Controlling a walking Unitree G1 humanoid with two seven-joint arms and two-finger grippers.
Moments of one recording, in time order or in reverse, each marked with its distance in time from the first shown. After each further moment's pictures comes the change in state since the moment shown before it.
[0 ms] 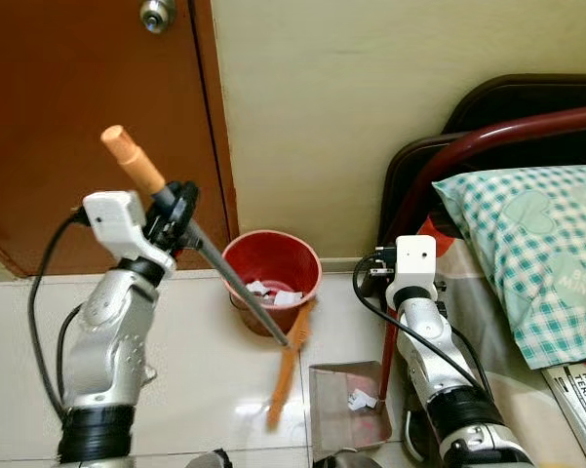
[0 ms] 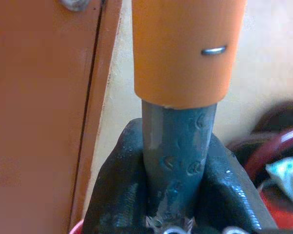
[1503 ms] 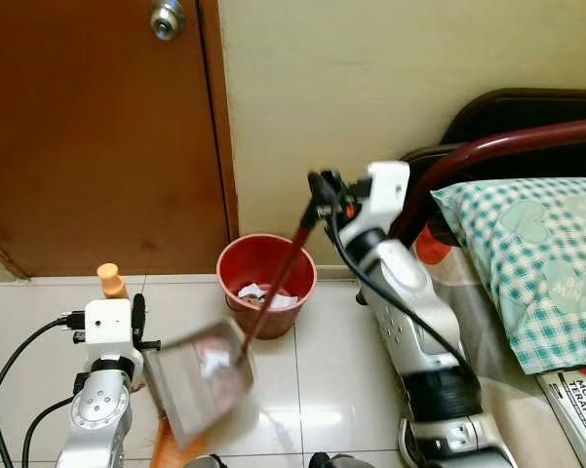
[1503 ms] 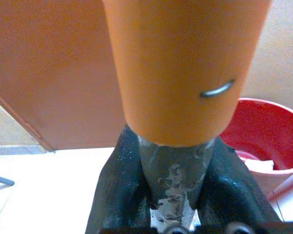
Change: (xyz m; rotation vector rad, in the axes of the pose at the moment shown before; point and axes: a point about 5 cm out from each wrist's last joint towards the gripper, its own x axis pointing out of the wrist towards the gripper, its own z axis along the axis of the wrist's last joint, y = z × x) left arm -0.086 0.046 -0.090 0.380 0.374 0.447; right arm -0.022 0.074 0.135 0.396 -0.313 0.579
